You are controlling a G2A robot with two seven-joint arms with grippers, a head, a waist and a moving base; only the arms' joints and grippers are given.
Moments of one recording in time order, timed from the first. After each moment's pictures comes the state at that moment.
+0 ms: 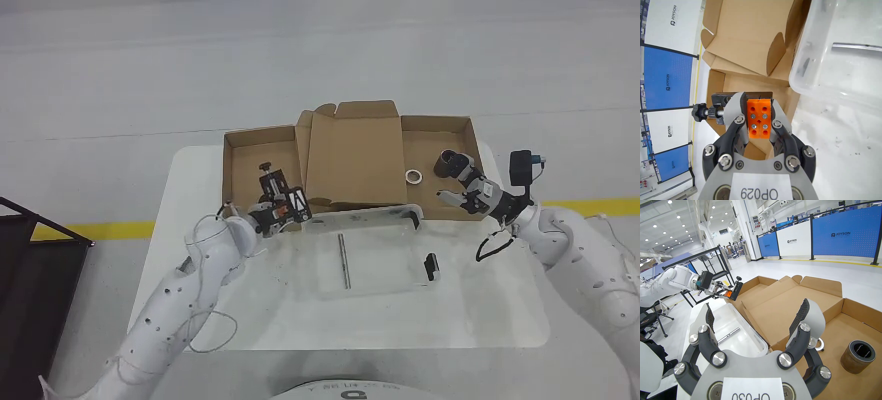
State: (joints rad) left arm 1.30 -1.12 -1.05 -1.75 1.84 -0.54 -0.50; right arm -1.22 -0.73 1.08 -1.26 -0.63 -1.01 -0.30
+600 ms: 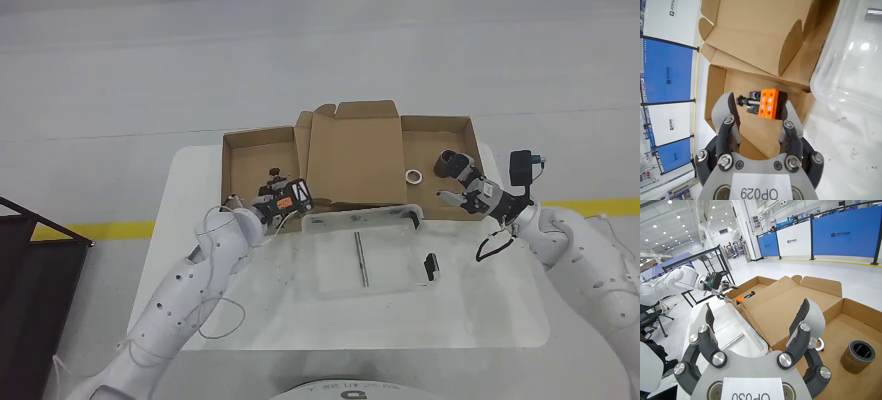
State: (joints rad) left arm 1.24 -1.14 -1.02 -1.69 1.82 -0.51 -0.56; right arm -1.22 -0.73 1.08 -1.26 -0.63 -1.01 -0.30
